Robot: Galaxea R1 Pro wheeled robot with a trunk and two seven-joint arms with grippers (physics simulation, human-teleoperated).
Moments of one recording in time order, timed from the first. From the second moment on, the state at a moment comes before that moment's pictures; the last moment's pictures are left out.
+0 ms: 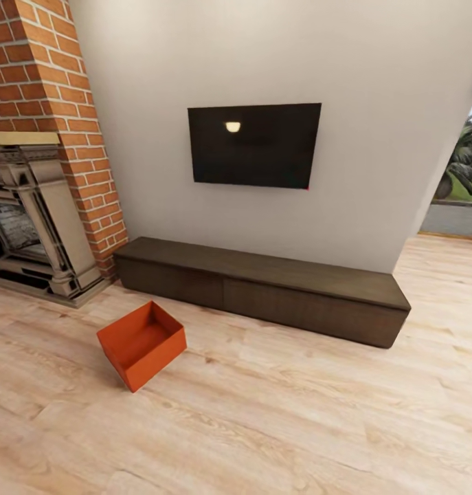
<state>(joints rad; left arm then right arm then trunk) -0.27 -0.05 0.00 0.00 0.13 0.05 0.15 -0.26 0.05 0.52 0.03 -0.36 -0.11 -0.19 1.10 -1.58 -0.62</state>
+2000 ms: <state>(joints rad) -0.27 -0.05 0.00 0.00 0.13 0.03 0.15 -0.26 0.05 0.52 0.03 -0.36 -0.11 -0.19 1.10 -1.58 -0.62</state>
